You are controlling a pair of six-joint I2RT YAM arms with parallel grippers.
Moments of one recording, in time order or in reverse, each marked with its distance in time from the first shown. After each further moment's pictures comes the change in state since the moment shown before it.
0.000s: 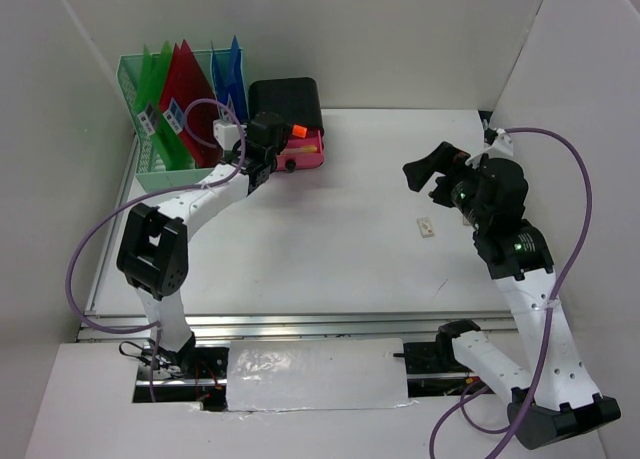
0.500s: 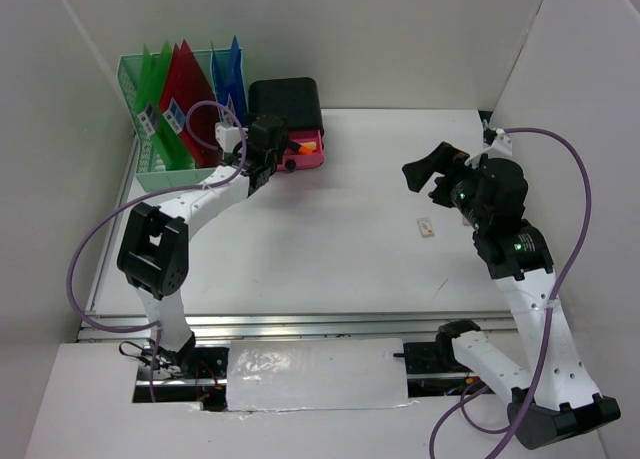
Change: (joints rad) left arm 0.000 0.003 -0.036 0.008 0.035 -0.005; right arm 0.000 0.003 -0.002 0.001 -0.011 -0.001
